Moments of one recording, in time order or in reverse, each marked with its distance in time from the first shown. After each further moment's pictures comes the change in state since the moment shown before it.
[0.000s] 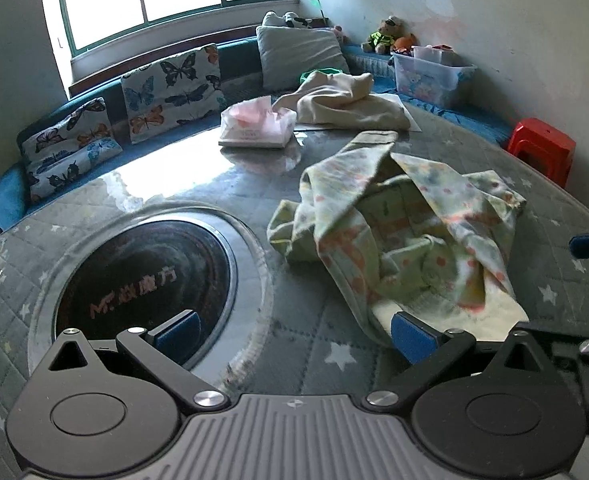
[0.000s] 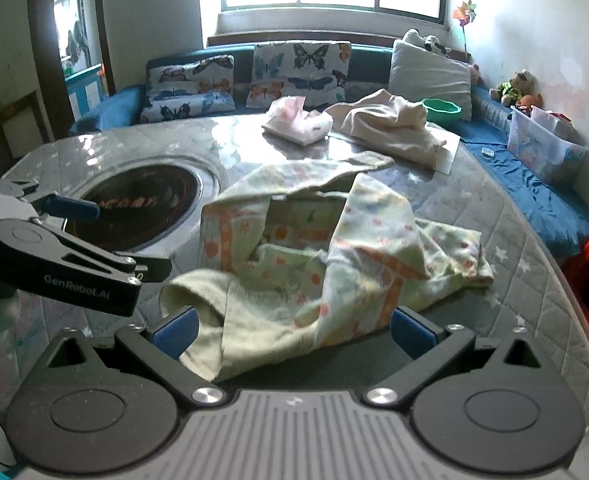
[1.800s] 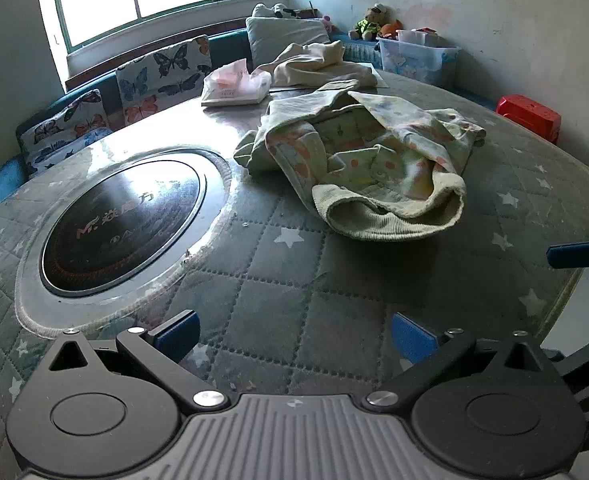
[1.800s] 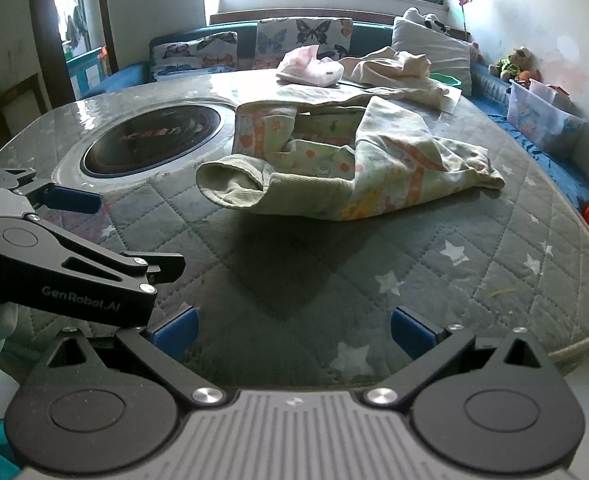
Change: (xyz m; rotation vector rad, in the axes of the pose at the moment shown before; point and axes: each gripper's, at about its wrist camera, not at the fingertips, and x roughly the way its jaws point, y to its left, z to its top) left arm -0.028 -0.040 -0.091 0.029 0.011 -0.015; right arm -0.015 0.033 -0.093 0.002 0.061 0.000
